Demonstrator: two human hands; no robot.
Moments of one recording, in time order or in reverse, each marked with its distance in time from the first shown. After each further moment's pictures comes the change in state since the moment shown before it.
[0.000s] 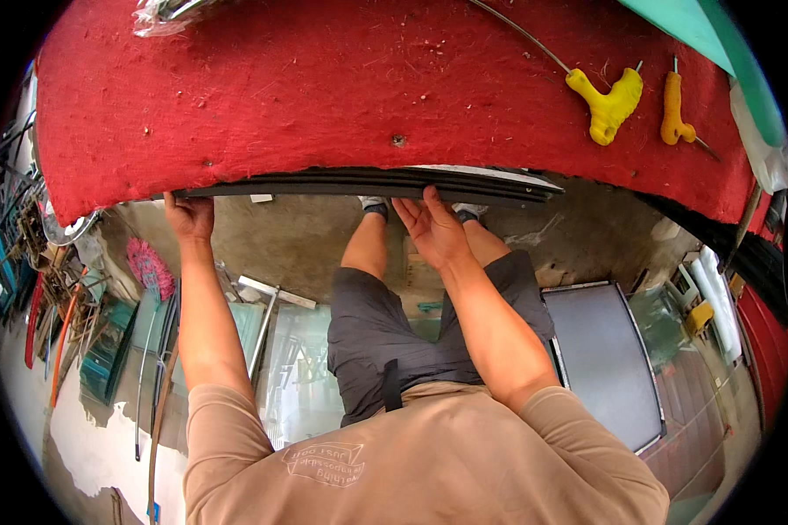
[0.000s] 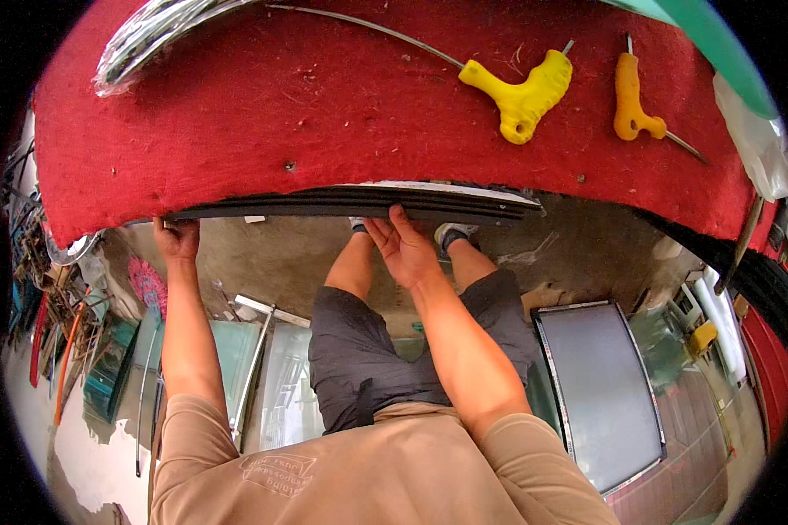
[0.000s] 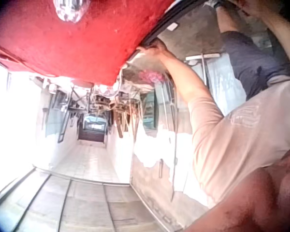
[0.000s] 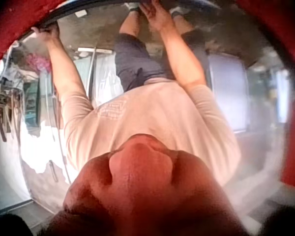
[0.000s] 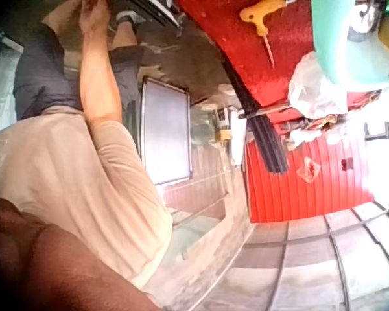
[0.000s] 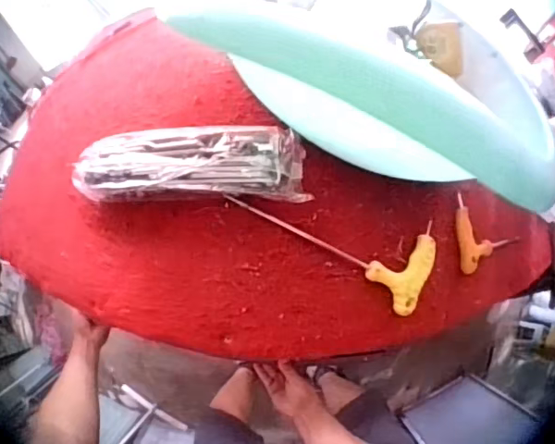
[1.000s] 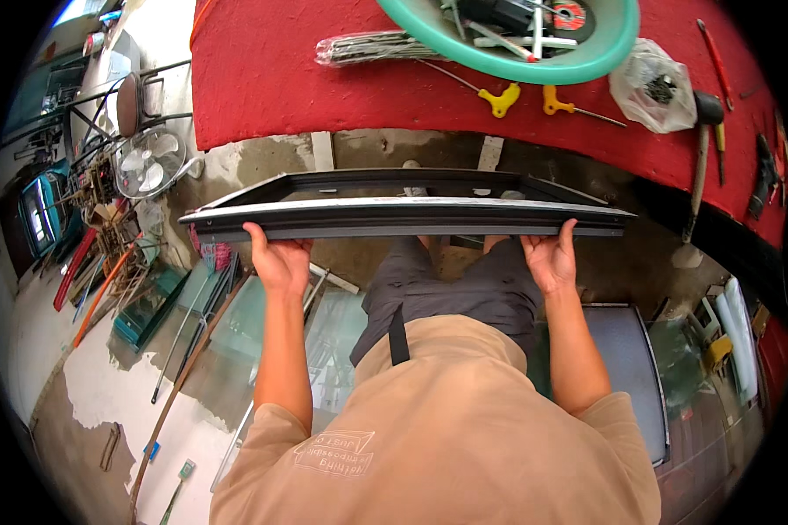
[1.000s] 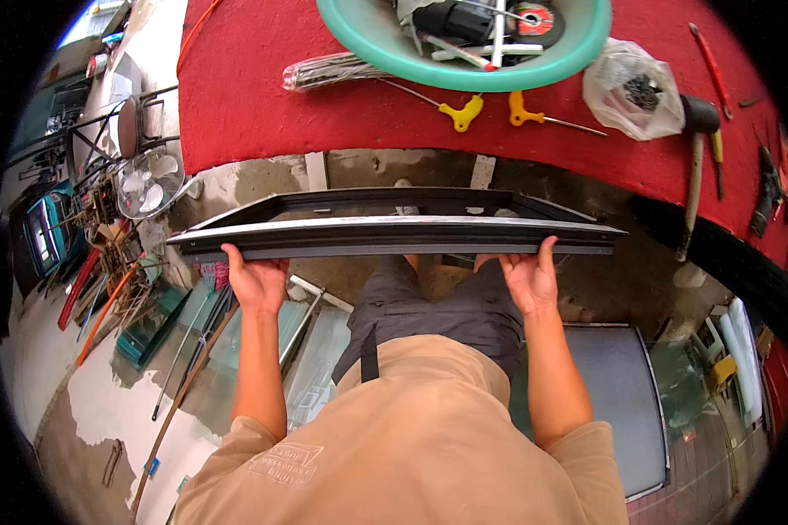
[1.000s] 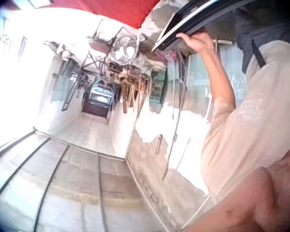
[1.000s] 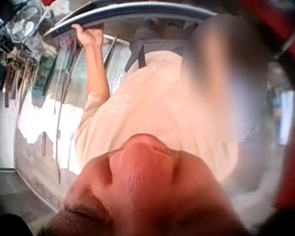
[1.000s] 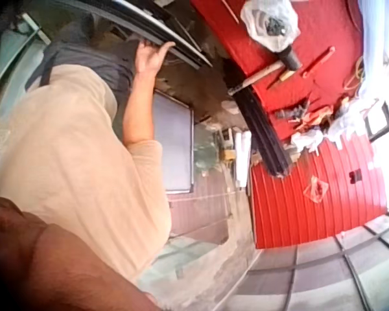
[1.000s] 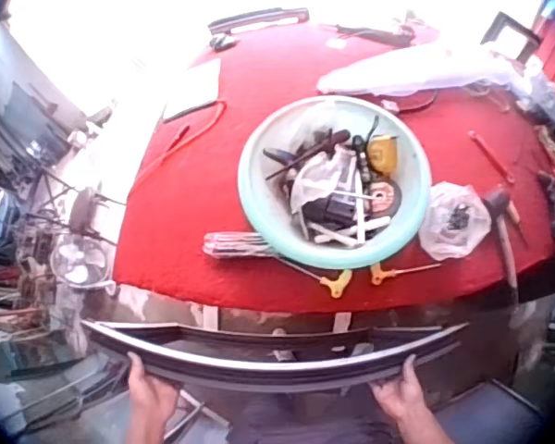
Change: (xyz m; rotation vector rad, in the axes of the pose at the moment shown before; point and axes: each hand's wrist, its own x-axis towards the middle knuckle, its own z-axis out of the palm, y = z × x) left_hand -0.349 0.066 0.176 0.172 0.007 -0.103; right_hand -0.221 -0.179 0.061 0.007 0.079 -0.087
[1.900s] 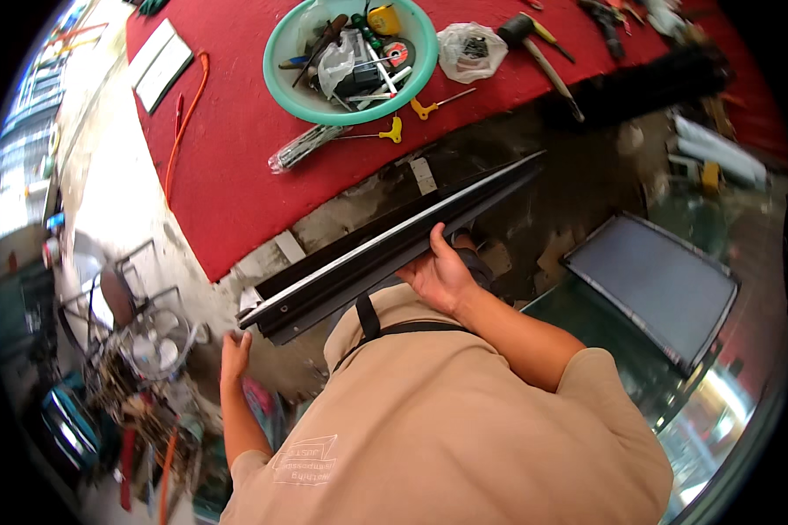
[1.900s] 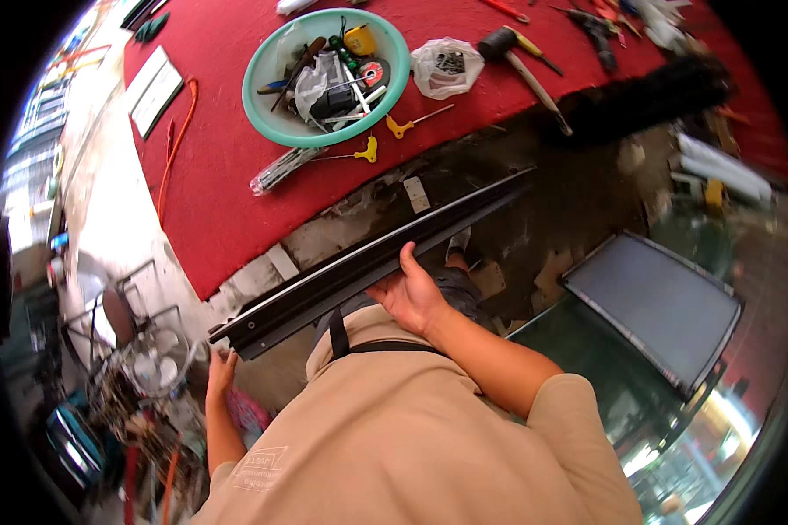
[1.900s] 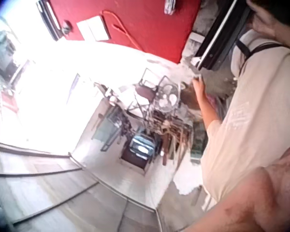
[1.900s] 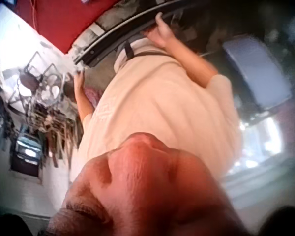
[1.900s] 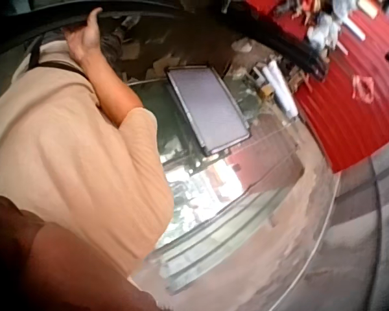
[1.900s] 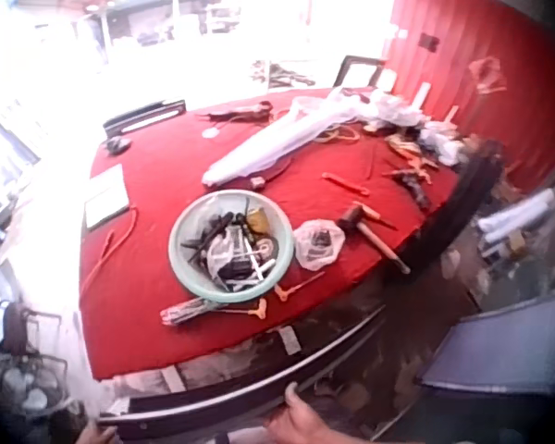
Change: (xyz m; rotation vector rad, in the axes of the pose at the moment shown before) left_hand 0.134 0.226 -0.165 1.845 -0.163 0.072; right_hand -0.107 0.177 0.188 0.108 -0.181 -0.005
